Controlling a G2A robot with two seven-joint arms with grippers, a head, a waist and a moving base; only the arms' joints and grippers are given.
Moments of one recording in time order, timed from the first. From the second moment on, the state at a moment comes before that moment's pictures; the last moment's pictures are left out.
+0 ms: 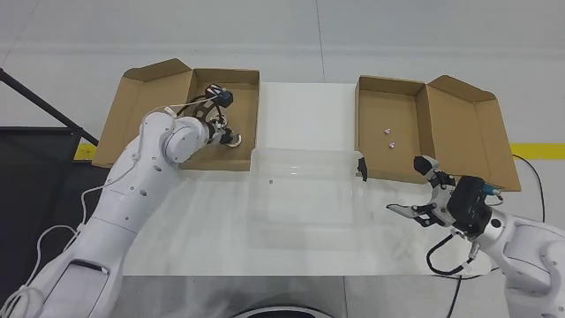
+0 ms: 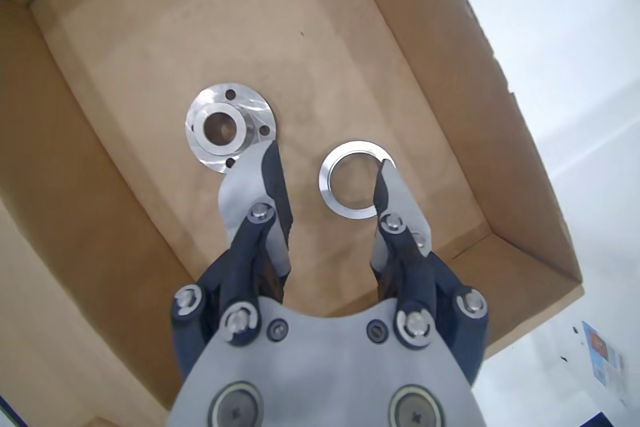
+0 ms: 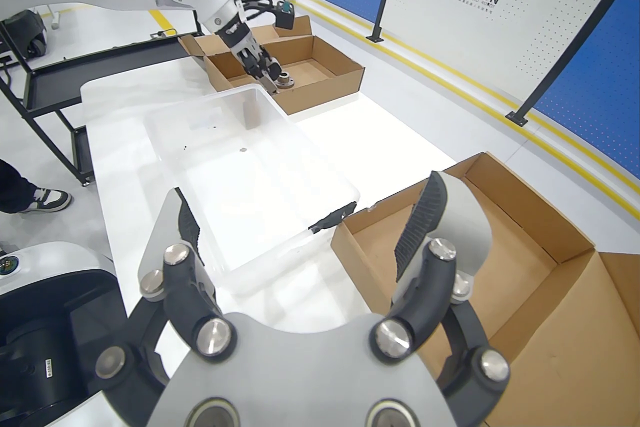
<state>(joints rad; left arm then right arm) 0.68 -1.17 -1.07 -1.17 0.99 -0.24 -0.89 -1.52 -1.01 1.77 -1.89 -1.03 -0.95 0.17</state>
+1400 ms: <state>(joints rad) 1.36 -1.12 -1.43 -1.81 1.05 -0.07 0.11 -1.38 -1.02 1.67 -1.78 -0.92 -0.48 0.27</state>
